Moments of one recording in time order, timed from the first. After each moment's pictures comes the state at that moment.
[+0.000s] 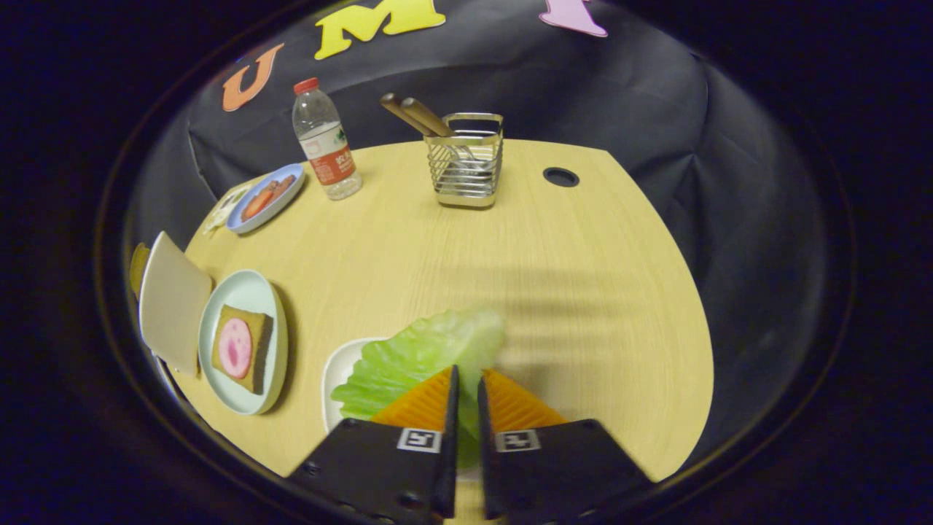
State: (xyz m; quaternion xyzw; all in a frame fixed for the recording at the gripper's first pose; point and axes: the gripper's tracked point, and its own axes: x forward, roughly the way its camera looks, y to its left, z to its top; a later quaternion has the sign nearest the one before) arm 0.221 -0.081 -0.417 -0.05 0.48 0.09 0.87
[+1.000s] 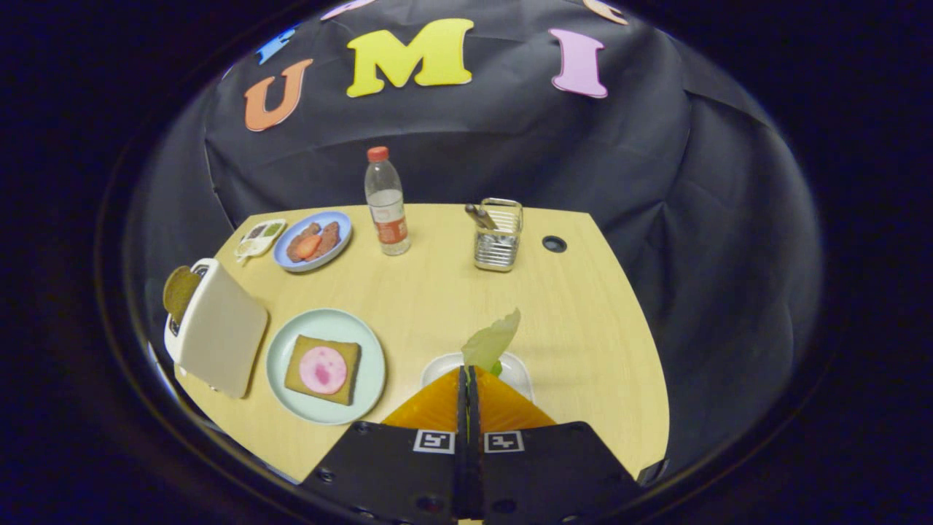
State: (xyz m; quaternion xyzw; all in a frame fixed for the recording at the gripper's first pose) arm 0.148 -0.007 -0.279 -0.06 0.39 0.08 0.92
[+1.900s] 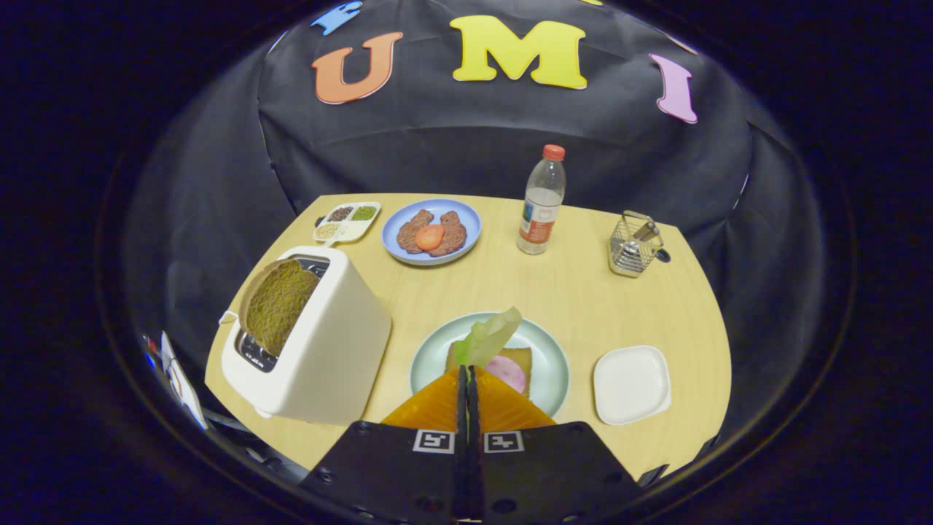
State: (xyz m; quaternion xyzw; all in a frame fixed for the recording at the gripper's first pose) arm 0.094 0.205 -0.292 -0.06 0.42 0.16 0.89
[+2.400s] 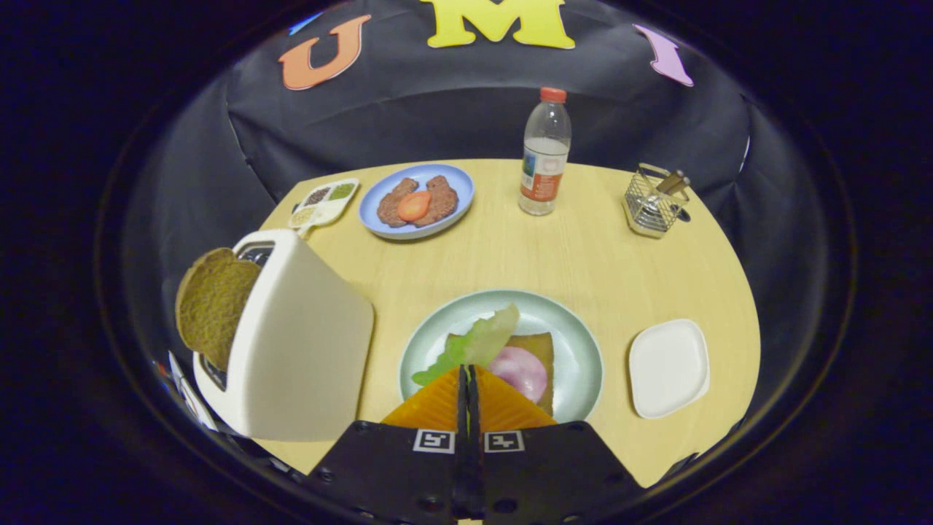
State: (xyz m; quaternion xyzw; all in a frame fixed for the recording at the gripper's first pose) arm 0.125 0.191 -0.360 -0.05 0.47 0.12 0.87
